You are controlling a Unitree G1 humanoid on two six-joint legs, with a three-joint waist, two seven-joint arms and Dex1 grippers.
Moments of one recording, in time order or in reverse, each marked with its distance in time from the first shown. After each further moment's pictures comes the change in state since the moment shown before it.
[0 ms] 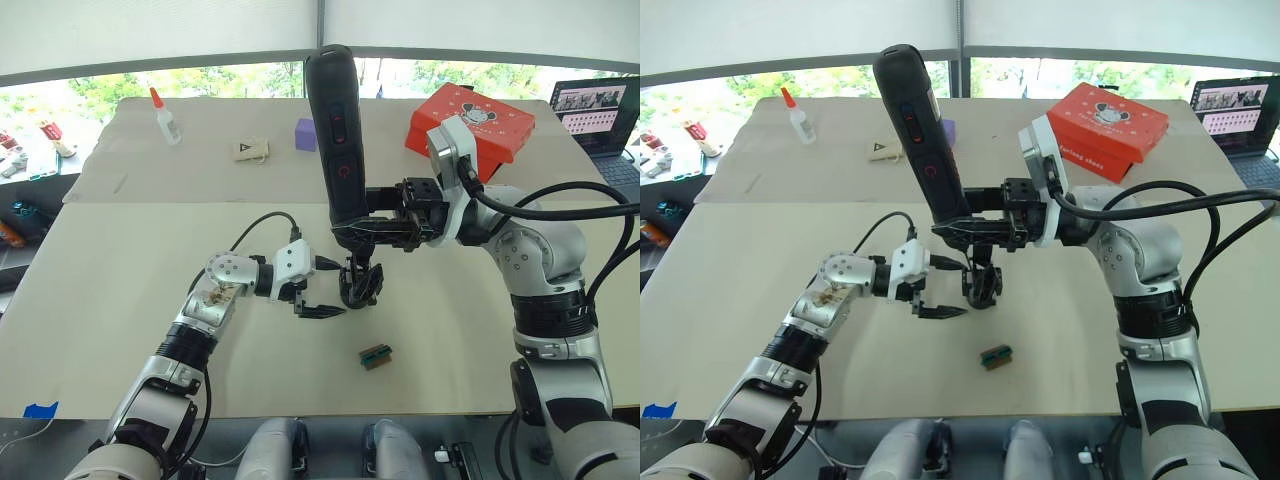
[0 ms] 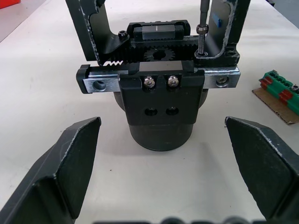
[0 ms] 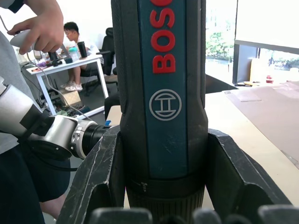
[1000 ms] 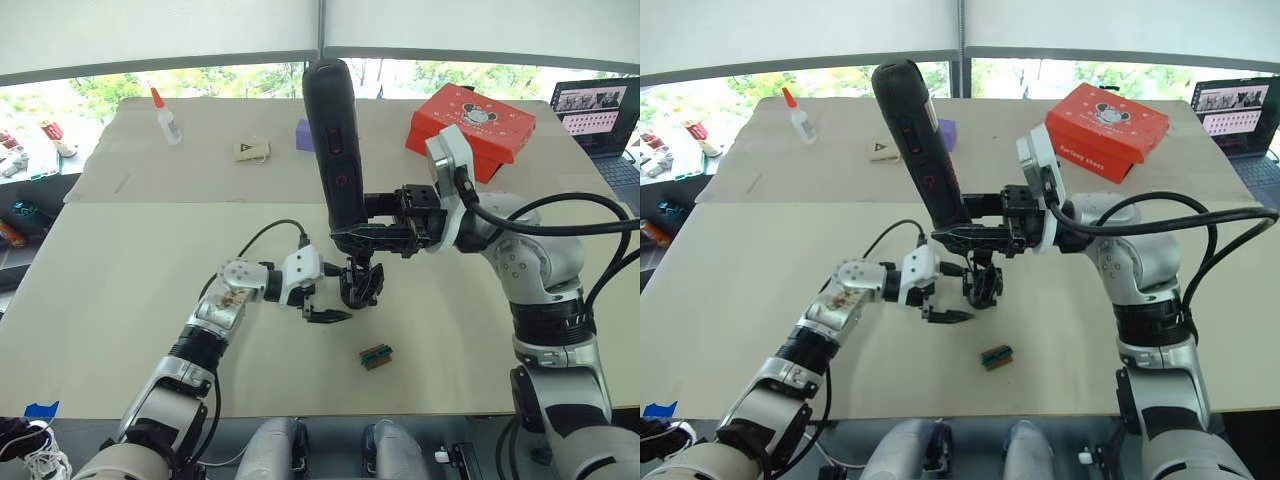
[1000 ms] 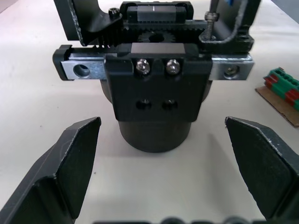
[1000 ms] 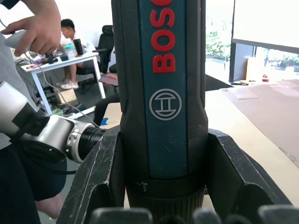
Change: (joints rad) left arm -0.013 -0.068 -0.018 0.085 0.033 -0.018 0.031; right arm 0.041 0.005 0.000 -0.035 -0.013 -0.014 -0.025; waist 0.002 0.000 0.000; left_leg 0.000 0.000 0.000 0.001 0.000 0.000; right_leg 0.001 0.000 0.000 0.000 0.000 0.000
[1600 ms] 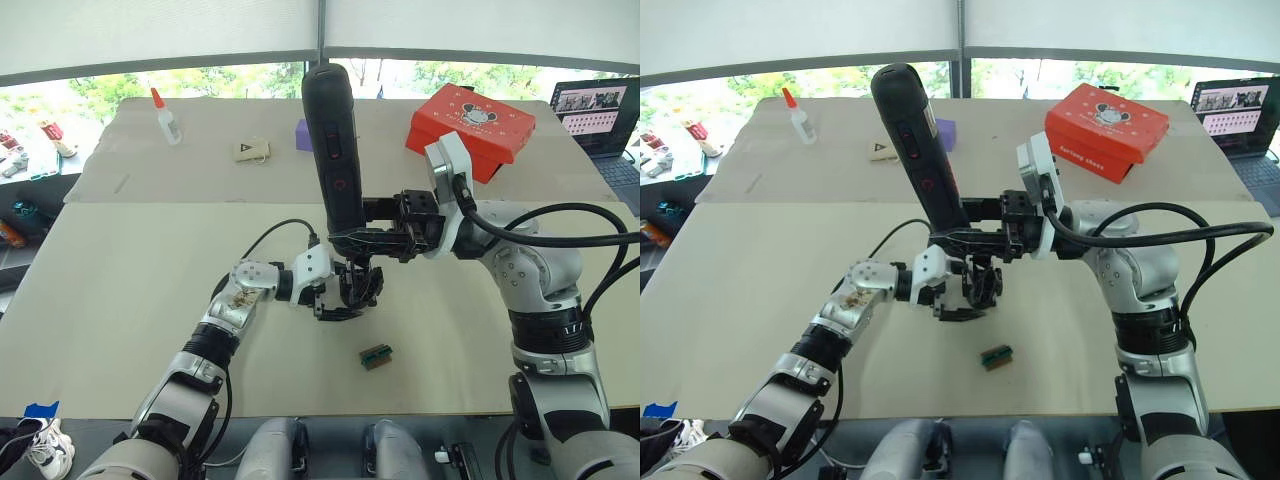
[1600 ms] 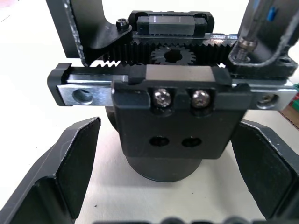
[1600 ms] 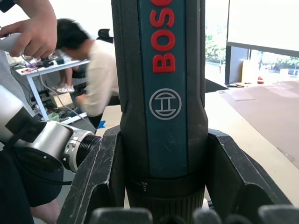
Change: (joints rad) left arm -0.019 -0.041 -0.006 0.054 0.013 -0.029 0.030; right arm 0.038 0.012 -0.002 -0.043 0.011 -0.004 -0.043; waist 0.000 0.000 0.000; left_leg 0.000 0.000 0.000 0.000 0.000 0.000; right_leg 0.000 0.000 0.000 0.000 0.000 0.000
